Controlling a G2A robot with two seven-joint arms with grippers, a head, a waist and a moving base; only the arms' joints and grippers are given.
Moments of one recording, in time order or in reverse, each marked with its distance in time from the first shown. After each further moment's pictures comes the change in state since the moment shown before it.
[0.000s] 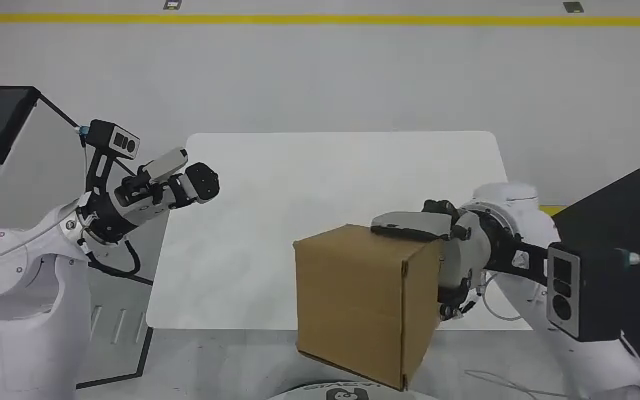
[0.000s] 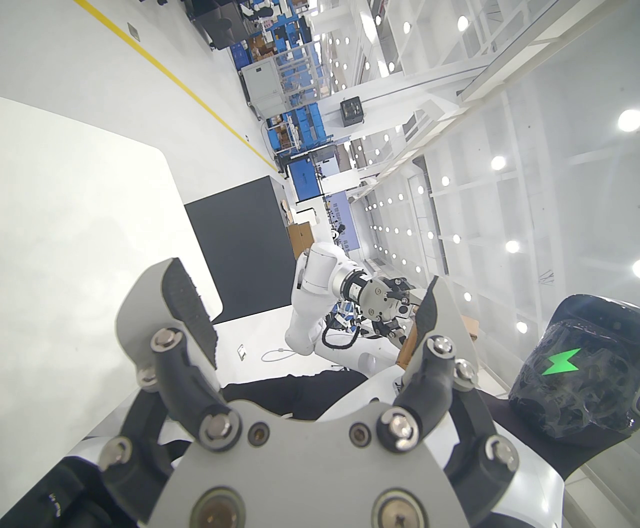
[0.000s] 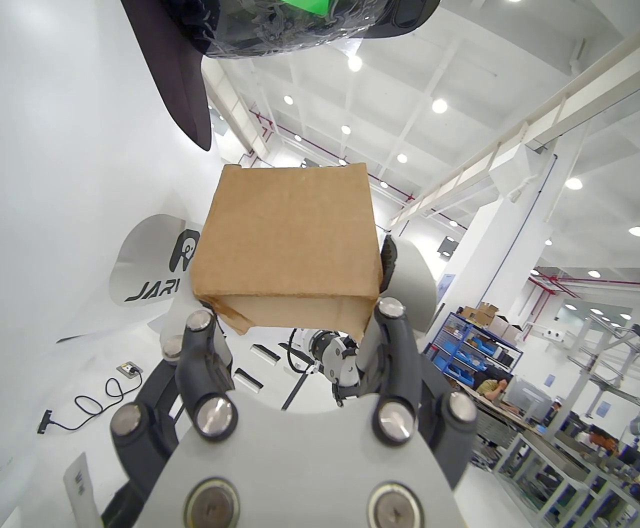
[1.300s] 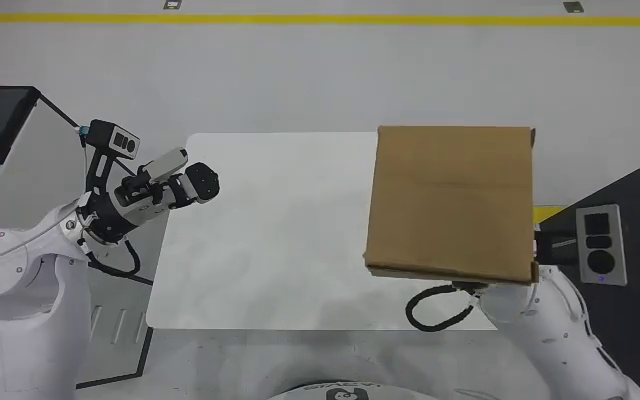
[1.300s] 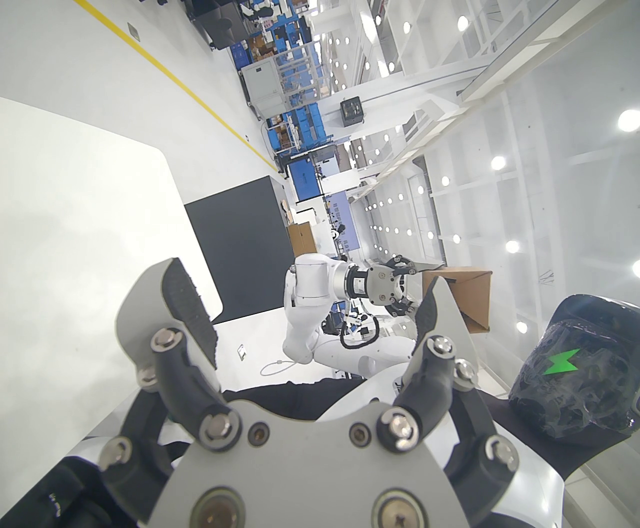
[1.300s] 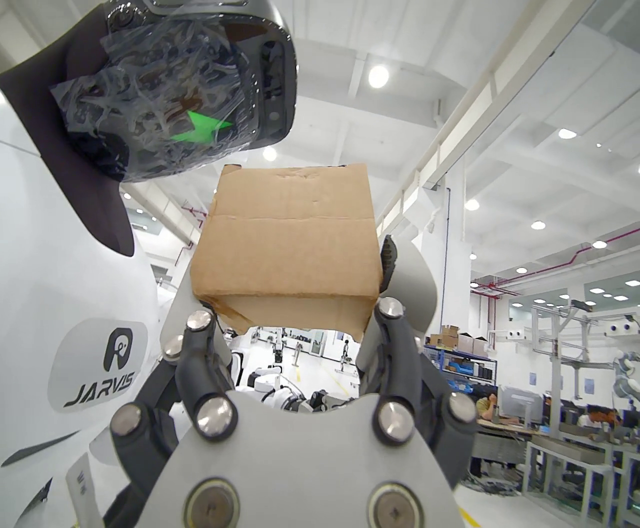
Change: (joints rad) left arm 0.000 0.000 0.000 0.000 0.000 0.000 0.000; right arm -0.089 -0.057 -0.045 0.007 0.276 0.209 -0.056
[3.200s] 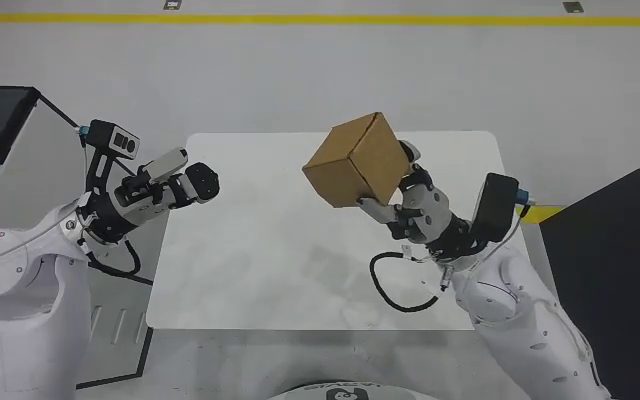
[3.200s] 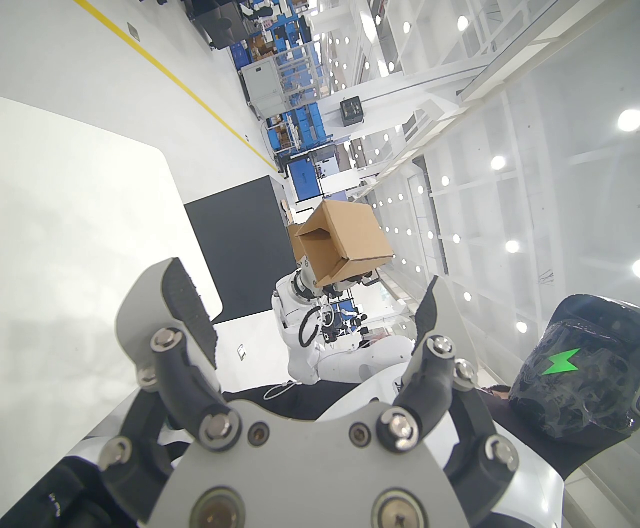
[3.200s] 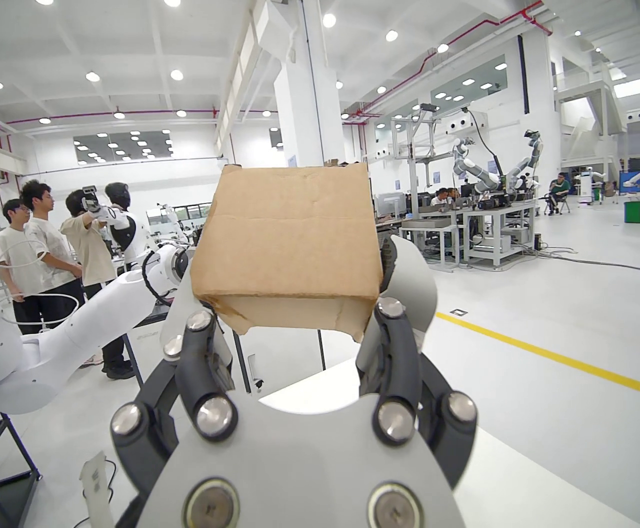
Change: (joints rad) left arm 0.000 0.000 0.000 0.000 0.000 0.000 0.000; right arm -0.292 -0.005 0.142 -0.050 0.058 0.324 0.567
